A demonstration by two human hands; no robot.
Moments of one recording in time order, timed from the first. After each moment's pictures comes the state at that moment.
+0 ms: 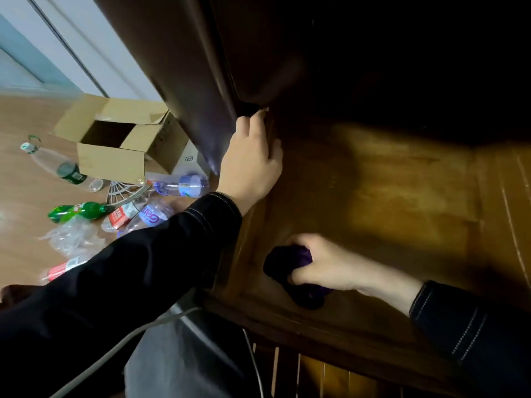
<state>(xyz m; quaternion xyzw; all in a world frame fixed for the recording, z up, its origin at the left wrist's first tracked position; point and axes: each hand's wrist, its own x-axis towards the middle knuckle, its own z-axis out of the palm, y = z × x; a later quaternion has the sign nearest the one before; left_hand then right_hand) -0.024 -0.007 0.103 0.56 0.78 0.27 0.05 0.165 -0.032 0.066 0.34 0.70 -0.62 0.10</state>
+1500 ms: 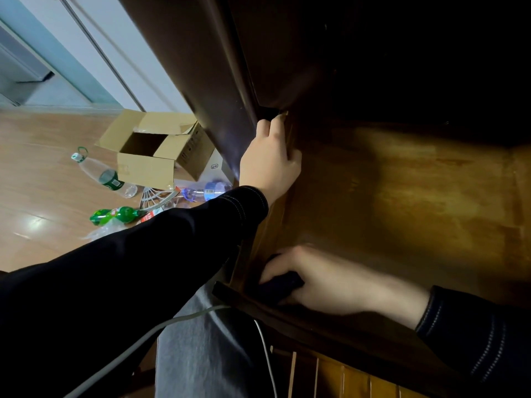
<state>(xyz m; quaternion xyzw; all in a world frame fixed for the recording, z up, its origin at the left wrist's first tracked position) -0.019 -0.006 0.110 0.54 0.81 0.22 0.02 0.146 -0.054 0.097 0.09 0.85 -0.52 0.03</state>
